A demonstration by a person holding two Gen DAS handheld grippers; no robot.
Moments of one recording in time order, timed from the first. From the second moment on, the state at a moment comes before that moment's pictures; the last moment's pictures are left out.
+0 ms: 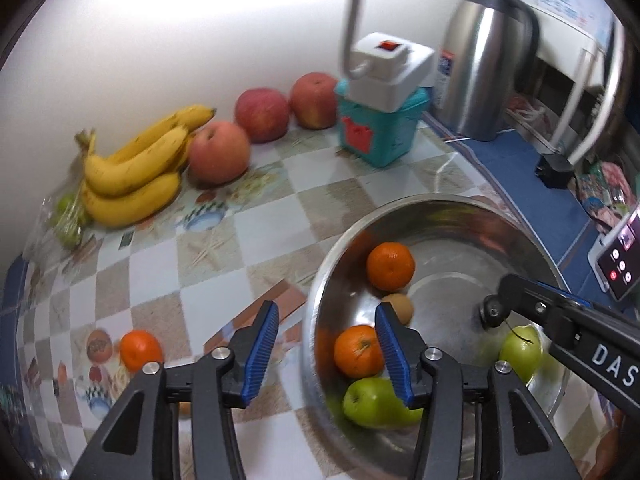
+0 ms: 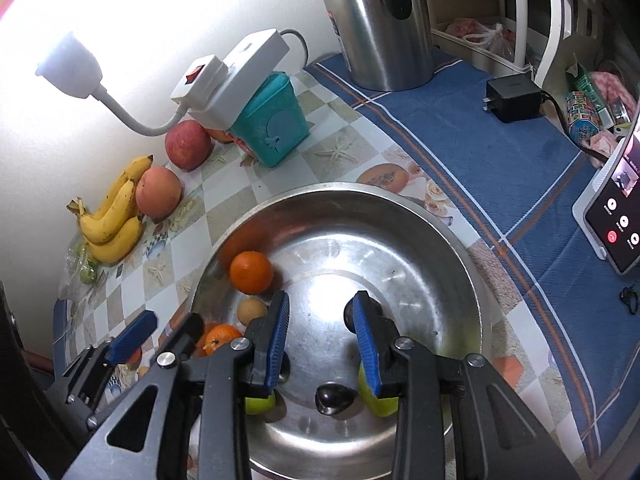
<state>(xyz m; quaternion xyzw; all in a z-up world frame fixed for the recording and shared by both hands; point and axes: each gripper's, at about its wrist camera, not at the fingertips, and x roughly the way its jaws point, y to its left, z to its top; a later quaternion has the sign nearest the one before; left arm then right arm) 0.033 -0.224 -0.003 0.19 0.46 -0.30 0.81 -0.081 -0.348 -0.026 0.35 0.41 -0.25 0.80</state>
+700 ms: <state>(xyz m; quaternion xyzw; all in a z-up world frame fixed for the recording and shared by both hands) 0.069 -0.155 -0.003 0.07 0.55 -0.19 0.81 -0.081 -0.331 -0.023 0.33 0.45 -0.25 0.79</state>
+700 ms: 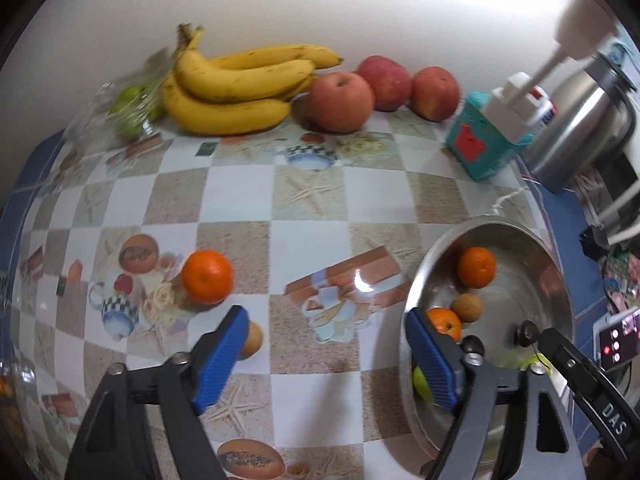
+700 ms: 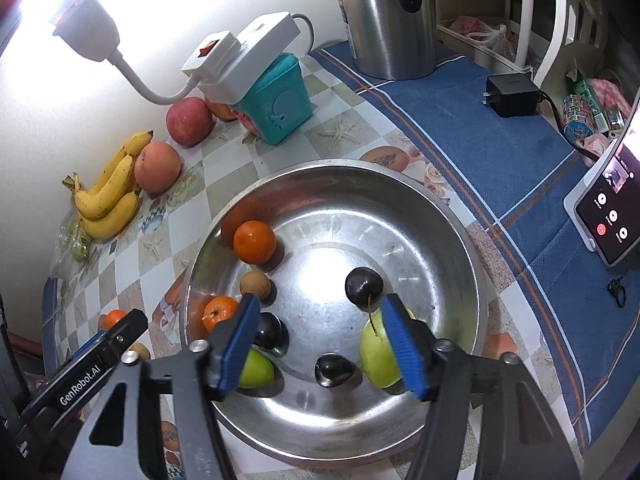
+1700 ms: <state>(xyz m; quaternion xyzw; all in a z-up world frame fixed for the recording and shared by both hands) 0.080 -0.075 -0.013 0.02 0.56 -0.10 0.82 -0.067 -0.316 -0.029 0.29 0.47 -0.25 0.80</state>
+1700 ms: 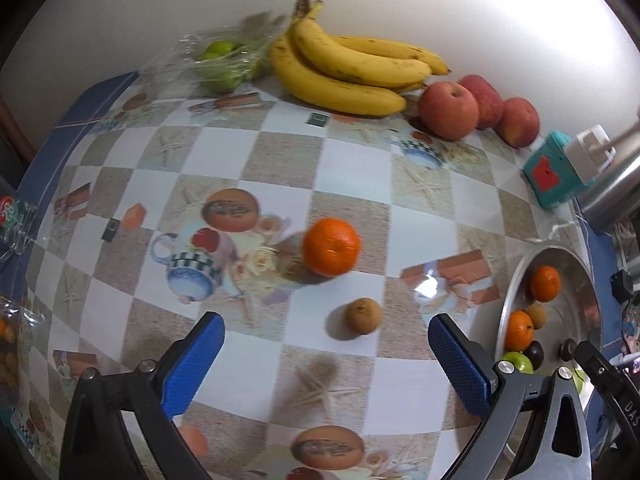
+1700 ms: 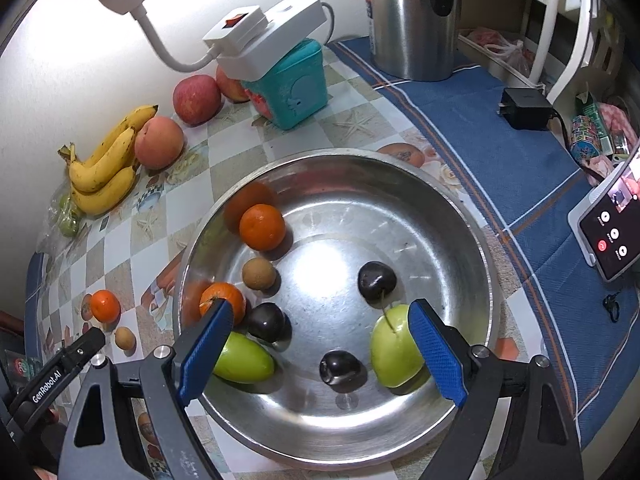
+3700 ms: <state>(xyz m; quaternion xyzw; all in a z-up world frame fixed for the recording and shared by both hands) 0.124 0.011 -0.056 0.01 0.60 -0.01 0.80 0.048 -0.157 -0.057 0.15 0.51 -0.05 0.85</state>
